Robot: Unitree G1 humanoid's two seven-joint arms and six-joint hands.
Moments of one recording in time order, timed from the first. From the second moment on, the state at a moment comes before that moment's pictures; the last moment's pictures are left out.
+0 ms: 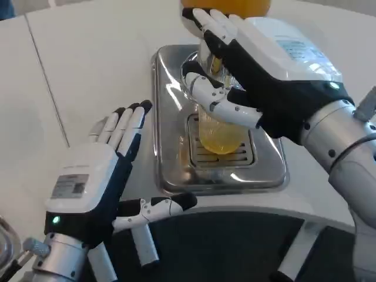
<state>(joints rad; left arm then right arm) -0.10 0.41 -0.10 -0.05 0.79 -0.23 0.25 -0.67 -0.32 0.32 -0.67 -1.00 0.57 0.74</state>
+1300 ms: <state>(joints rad) -0.18 0.38 -0.18 -0.02 0.79 -0.22 0.25 -0.19 -0.07 0.14 -0.99 -0.99 0.51 0.47</state>
